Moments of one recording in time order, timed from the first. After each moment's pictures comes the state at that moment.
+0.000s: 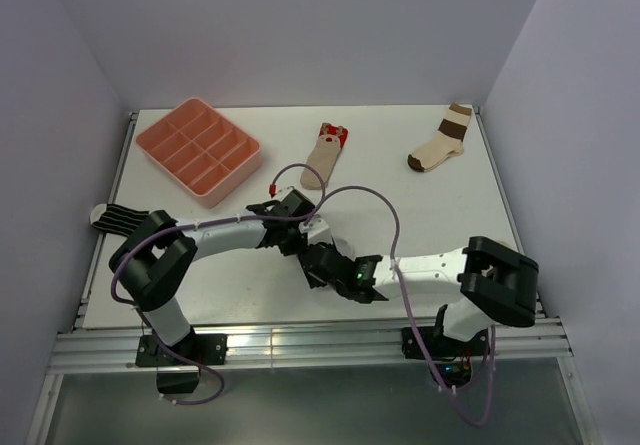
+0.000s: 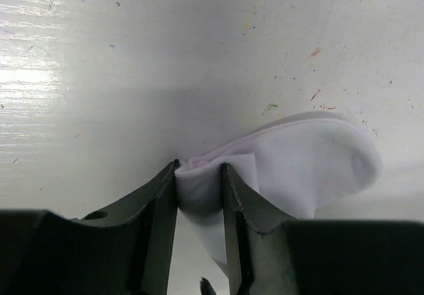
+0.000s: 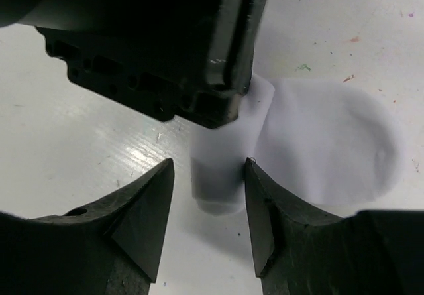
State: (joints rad) left arm -0.83 1.71 0.98 -0.36 -0.12 -1.02; right arm 1.17 1.45 0.66 0.01 0.45 0.48
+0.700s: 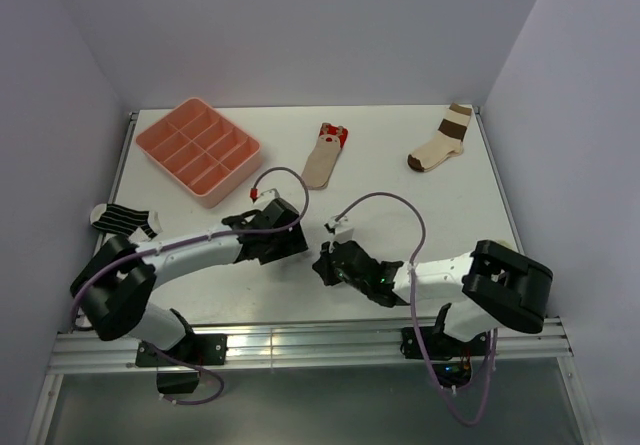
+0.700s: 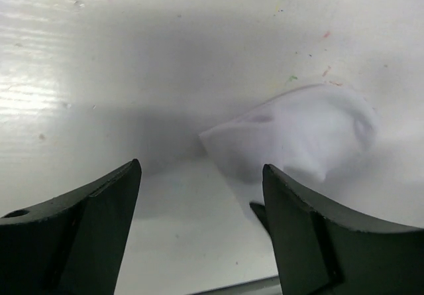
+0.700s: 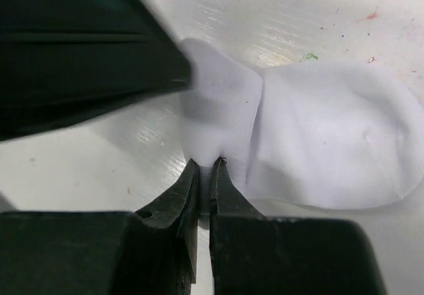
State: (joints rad) left arm -0.84 1.53 0.87 -0.38 -0.20 -1.05; right arm 1.12 1.44 0.46 0.34 0.35 0.59
